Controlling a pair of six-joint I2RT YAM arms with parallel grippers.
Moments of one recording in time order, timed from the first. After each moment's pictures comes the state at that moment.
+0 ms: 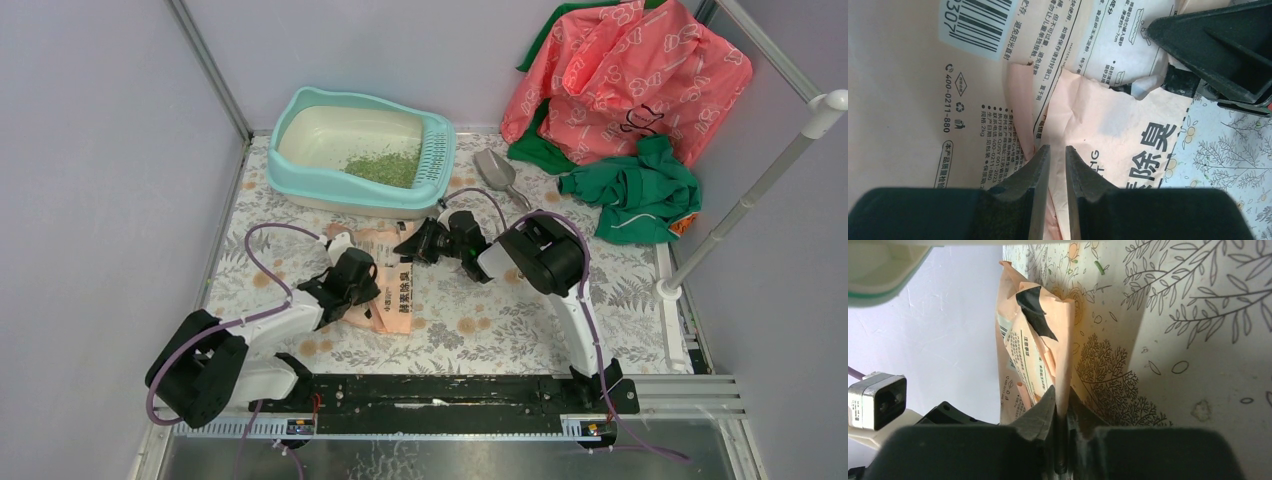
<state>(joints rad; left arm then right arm) -0.60 1.24 0.43 -0.07 -0.28 -0.86 0.66 2.28 1.04 0.92 -0.48 1.17</state>
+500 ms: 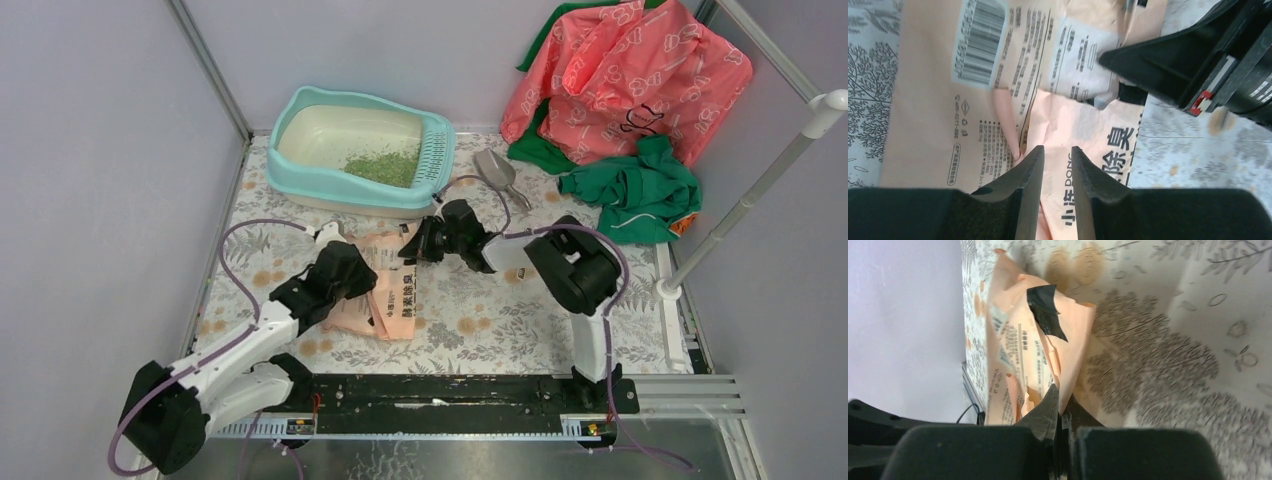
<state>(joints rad) -0.59 1.00 0.50 -0.27 -0.22 -0.84 0.70 2.09 1.05 0.51 -0.41 0.97</state>
